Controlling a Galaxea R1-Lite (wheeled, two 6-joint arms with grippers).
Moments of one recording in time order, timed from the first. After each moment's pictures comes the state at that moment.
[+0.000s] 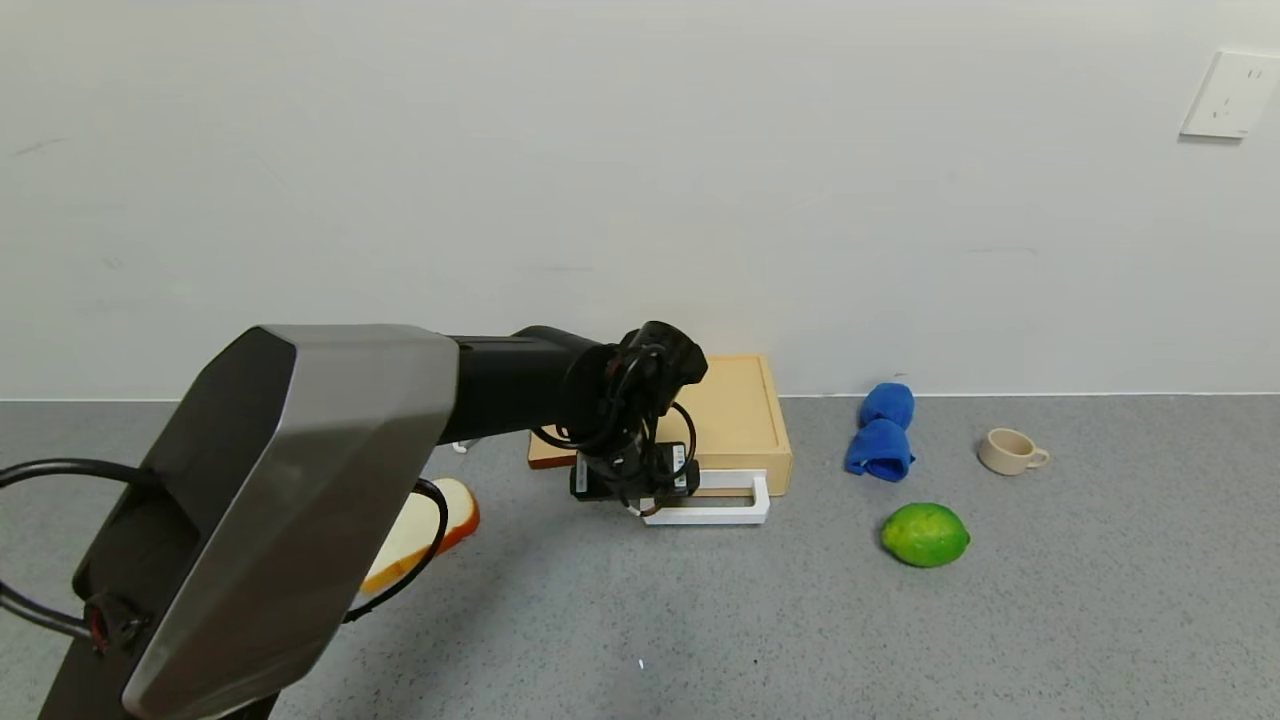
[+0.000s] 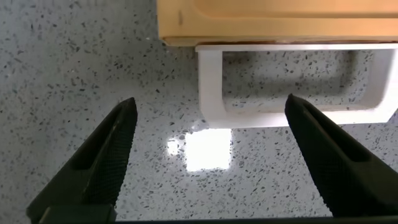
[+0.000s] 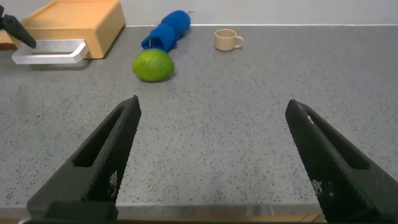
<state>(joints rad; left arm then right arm) -0.59 2.38 -1.98 0.64 0.24 -0.56 0.00 0.00 0.00 0.00 -0.02 0.04</state>
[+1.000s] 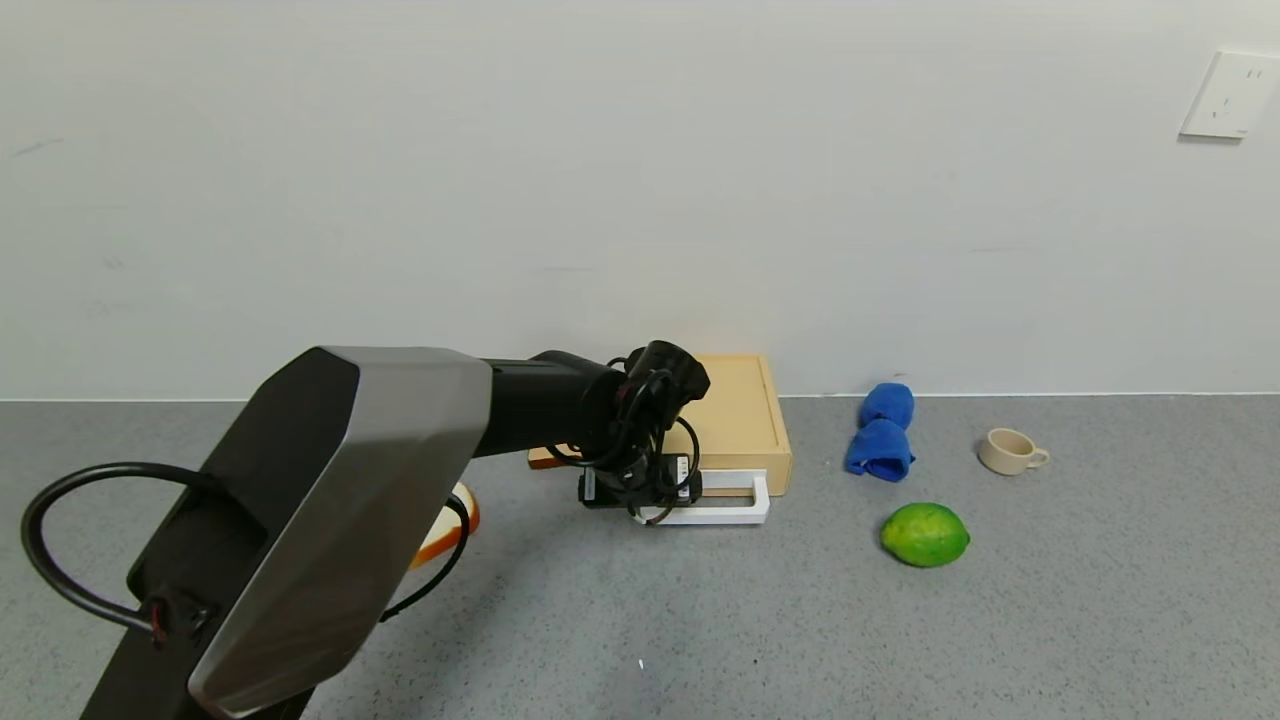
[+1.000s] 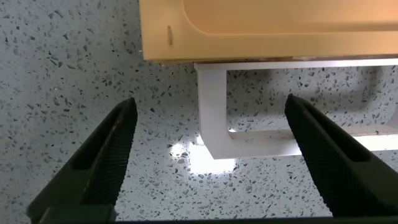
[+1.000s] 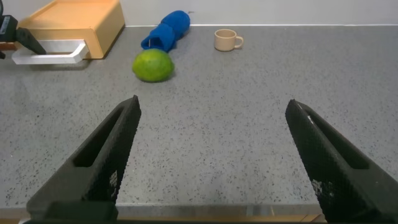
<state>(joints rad) -0.58 2.44 -1.98 0.58 0.24 -0.53 0.00 0.00 0.00 0.00 -0.02 0.04</state>
